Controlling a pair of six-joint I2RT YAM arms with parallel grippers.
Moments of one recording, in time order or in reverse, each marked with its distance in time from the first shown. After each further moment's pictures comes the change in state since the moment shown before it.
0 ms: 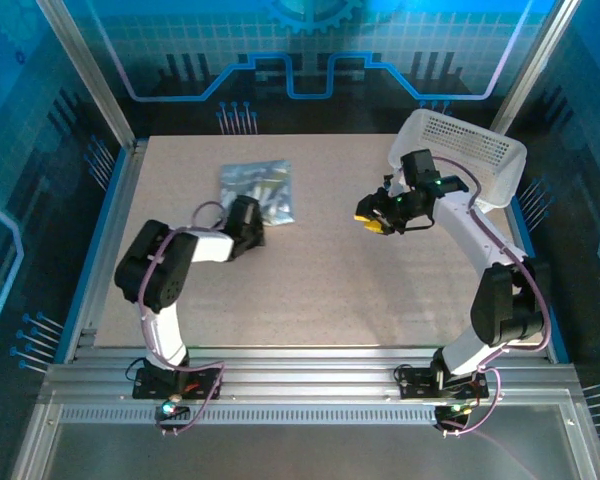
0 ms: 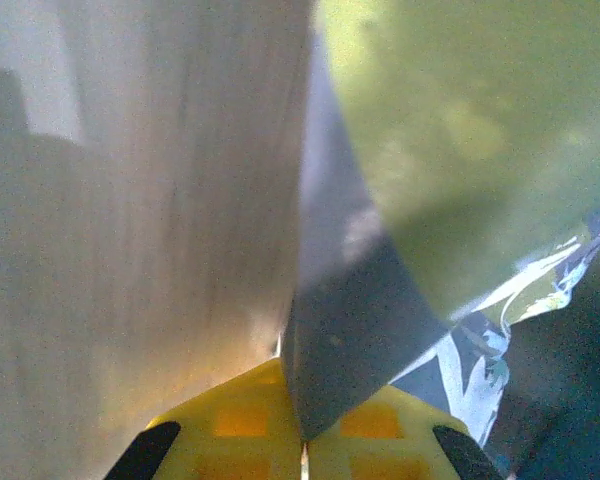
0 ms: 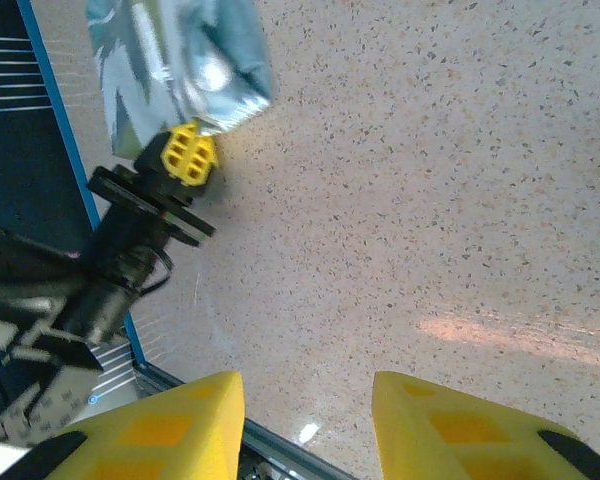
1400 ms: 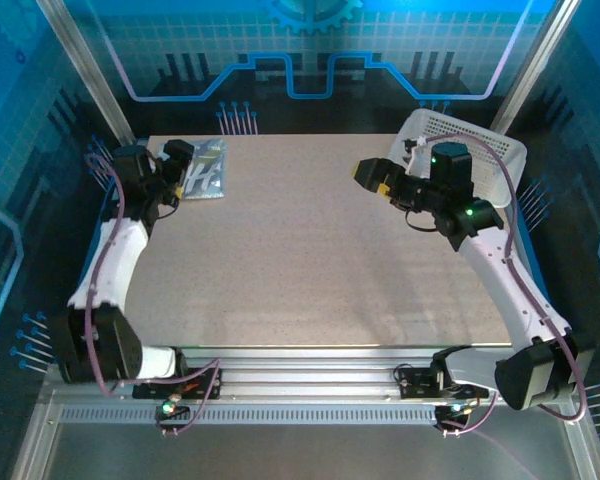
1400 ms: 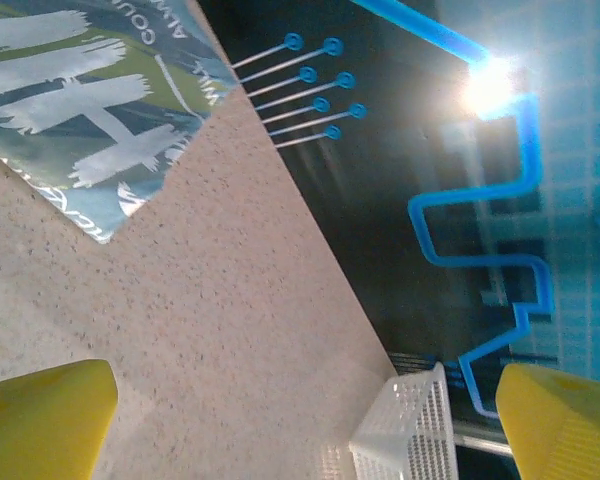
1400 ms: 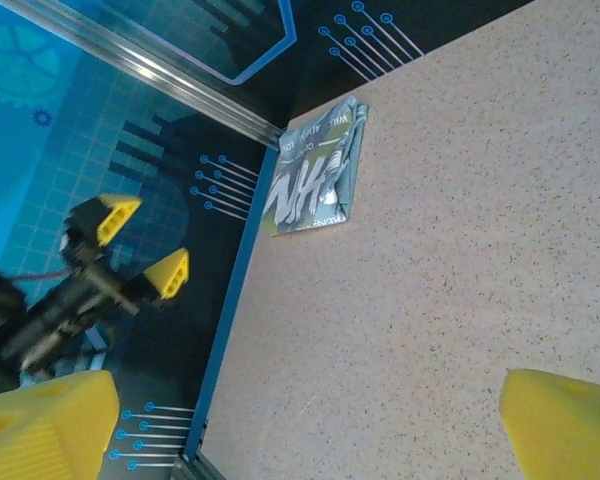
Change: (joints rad) left arm 0.414 -0.581 0.217 -0.523 0.355 0.797; right arm 0.035 -0.343 -0.087 0.403 0.065 0.057
